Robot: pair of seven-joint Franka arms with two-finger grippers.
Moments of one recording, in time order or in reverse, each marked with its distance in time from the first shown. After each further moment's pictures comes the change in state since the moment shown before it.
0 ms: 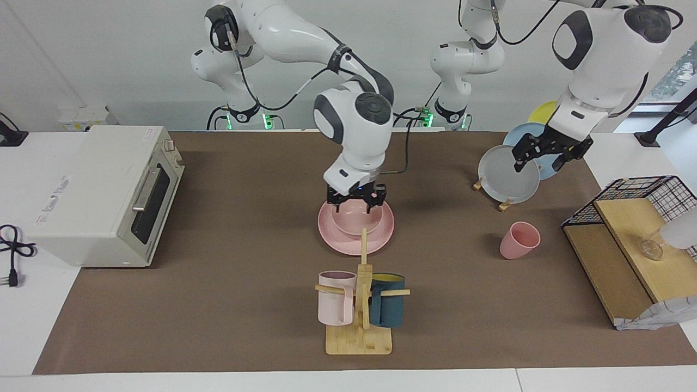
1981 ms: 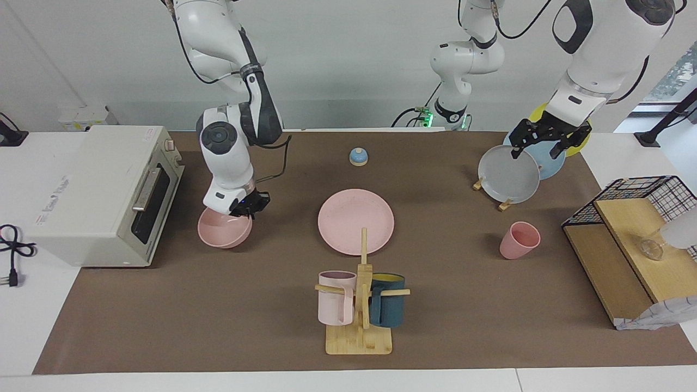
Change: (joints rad) left arm -0.013 -0.084 -0.002 0.044 0.000 -0.161 0.010; right arm -0.258 -0.277 0.003 -0.595 -0.001 0.270 -0.602
